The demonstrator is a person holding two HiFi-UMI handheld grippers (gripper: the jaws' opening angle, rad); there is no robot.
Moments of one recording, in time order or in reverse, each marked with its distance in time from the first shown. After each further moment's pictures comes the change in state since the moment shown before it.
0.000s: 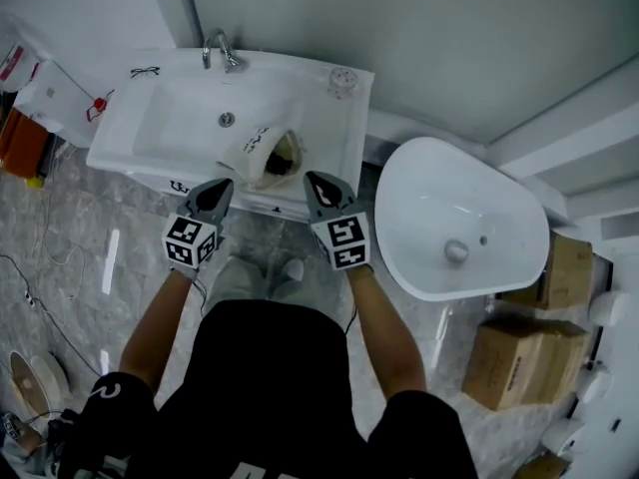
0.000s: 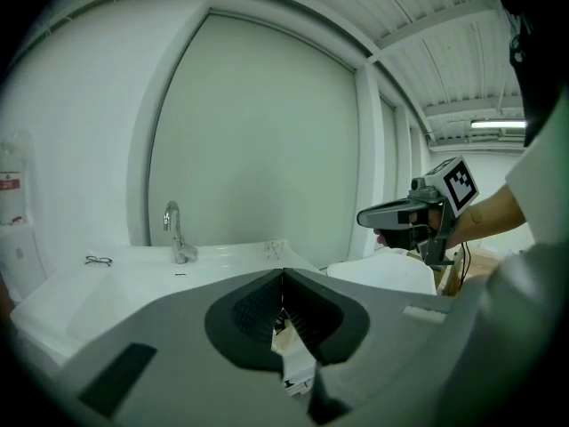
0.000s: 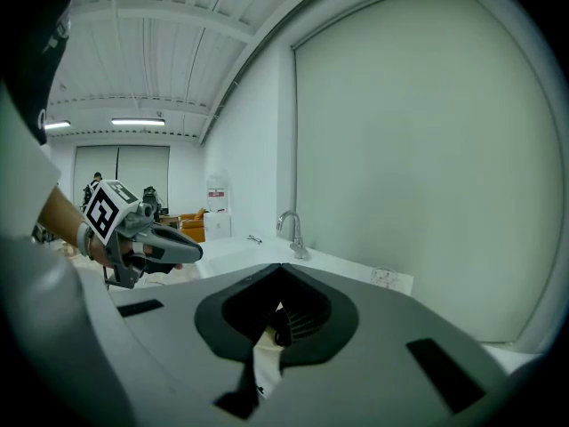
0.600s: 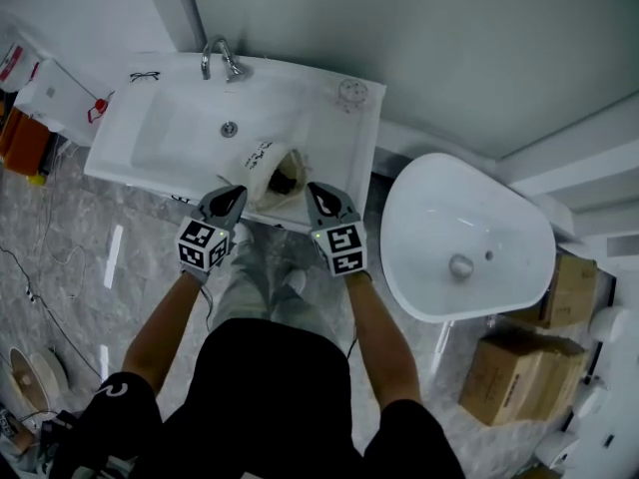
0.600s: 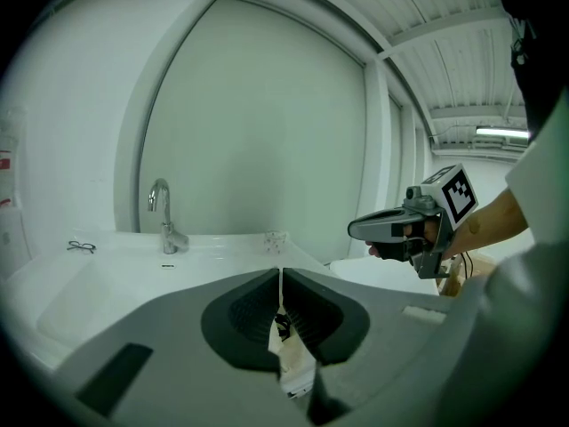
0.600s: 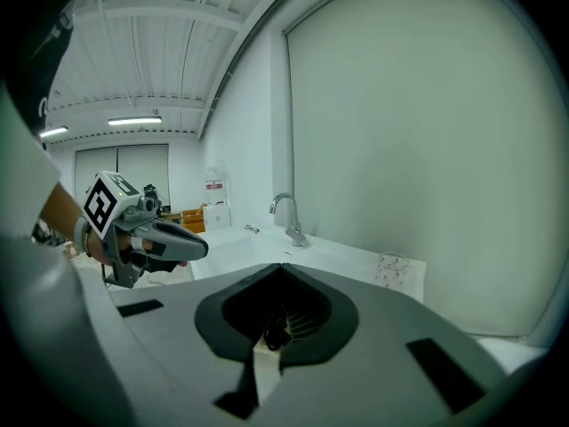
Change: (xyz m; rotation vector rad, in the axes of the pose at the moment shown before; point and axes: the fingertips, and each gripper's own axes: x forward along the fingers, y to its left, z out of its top) left arm 0.070 0.022 -0.023 -0.040 0.029 -0.027; right arm 0.066 -0.033 -0.045 0.030 0.048 0.031
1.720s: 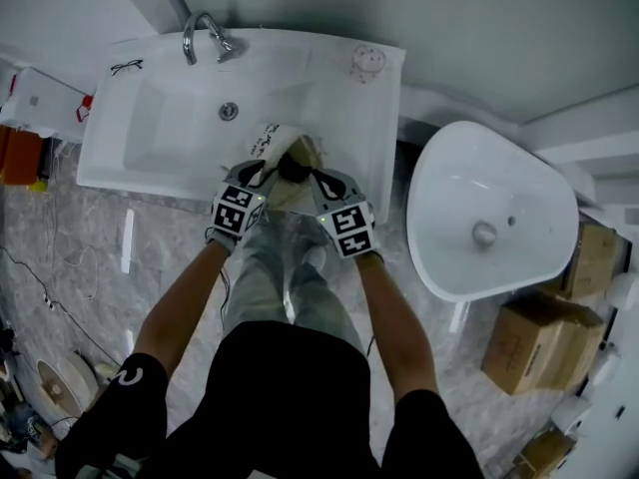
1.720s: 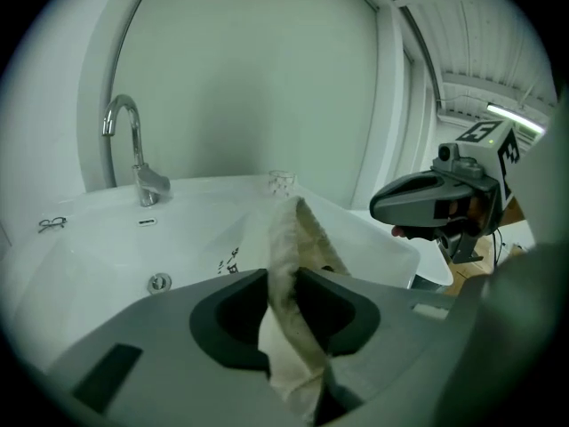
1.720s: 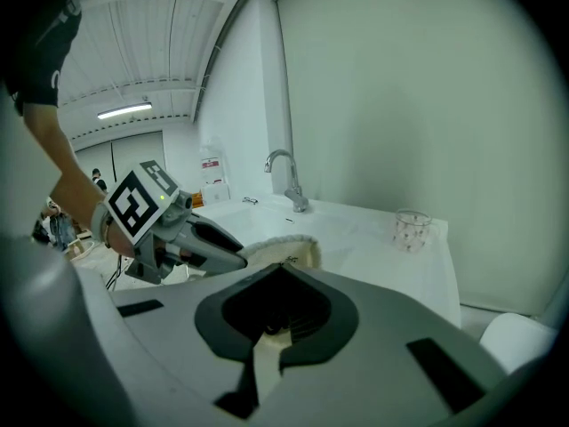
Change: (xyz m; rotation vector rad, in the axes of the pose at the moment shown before) left arm 0.112 0.050 -0.101 0.032 0.324 -0.043; right arm 0.082 -0.004 -0.084 0.047 0.151 0.026
